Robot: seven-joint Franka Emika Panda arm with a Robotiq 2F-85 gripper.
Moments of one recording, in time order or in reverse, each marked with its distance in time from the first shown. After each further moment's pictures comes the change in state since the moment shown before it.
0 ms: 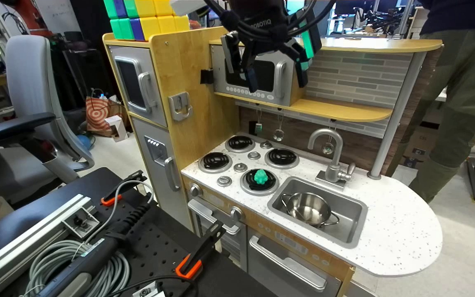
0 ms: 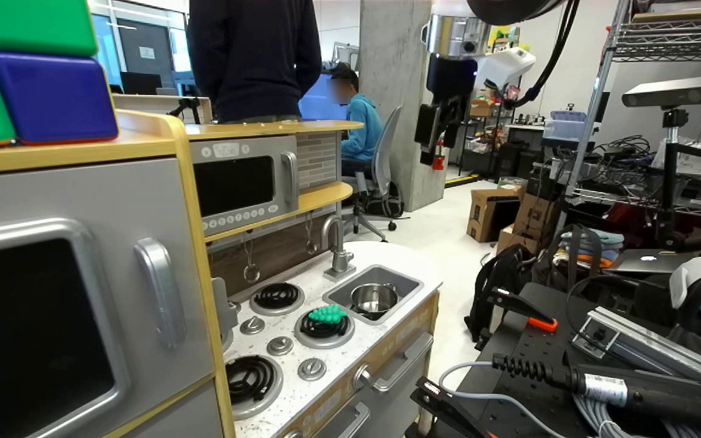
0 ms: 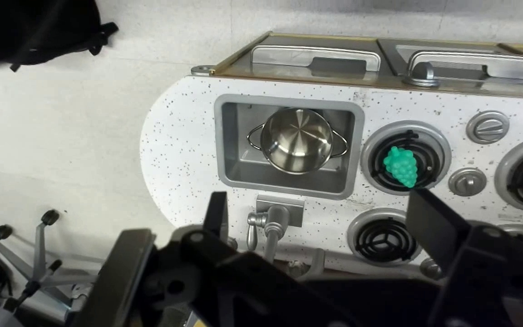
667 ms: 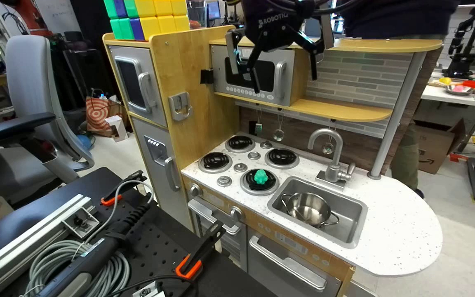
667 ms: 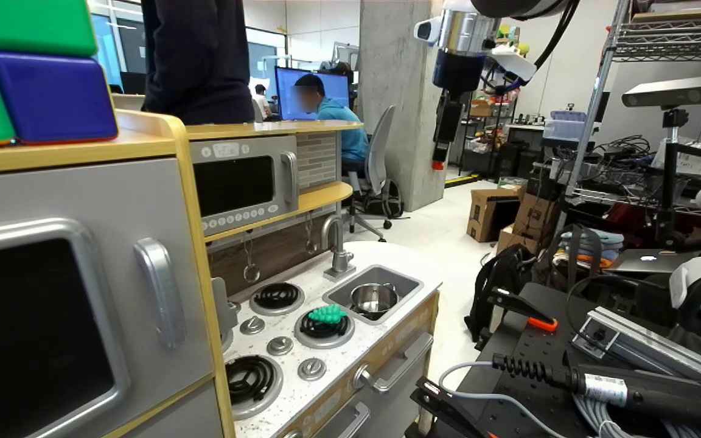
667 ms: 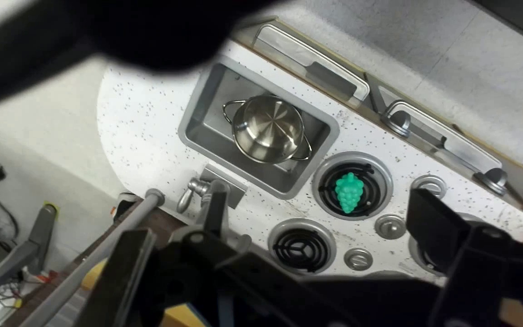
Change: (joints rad) arm 0.003 -0.005 -0.043 -0.002 0.143 0.041 -0.614
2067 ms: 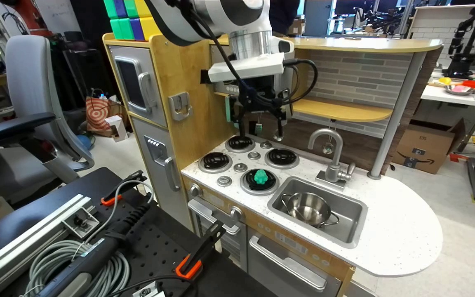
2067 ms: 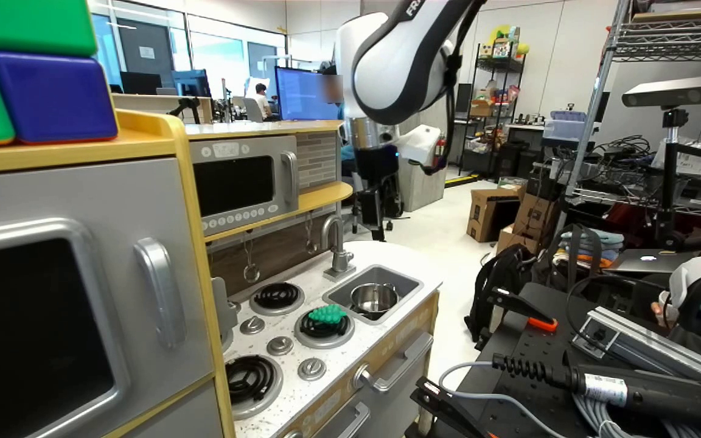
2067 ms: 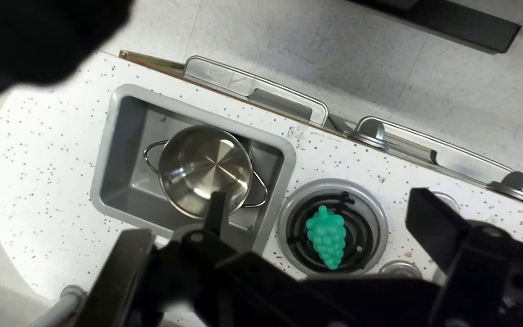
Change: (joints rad) arm 0.125 0.509 0.065 0.359 -0.075 -0.165 0.421
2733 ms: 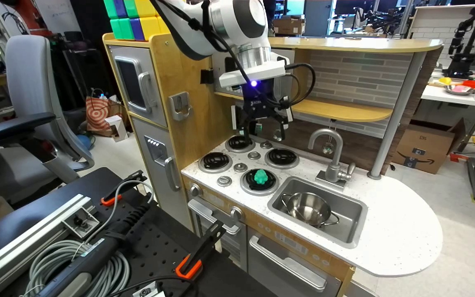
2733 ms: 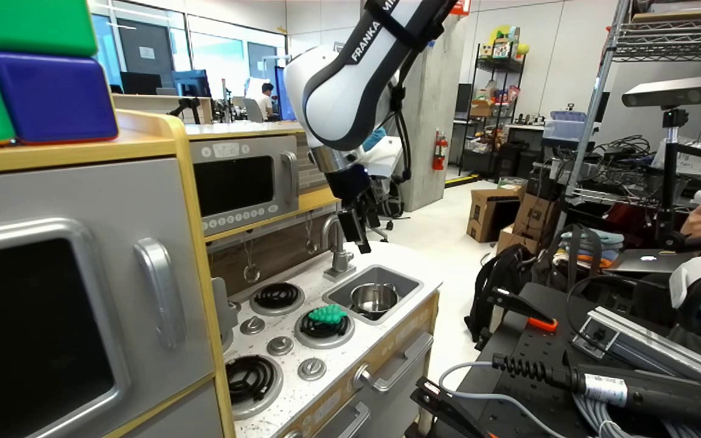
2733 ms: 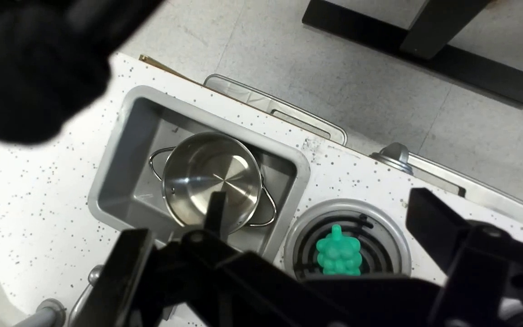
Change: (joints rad) arm 0.063 0.207 -0.003 0.268 -0.089 -0.218 0.028
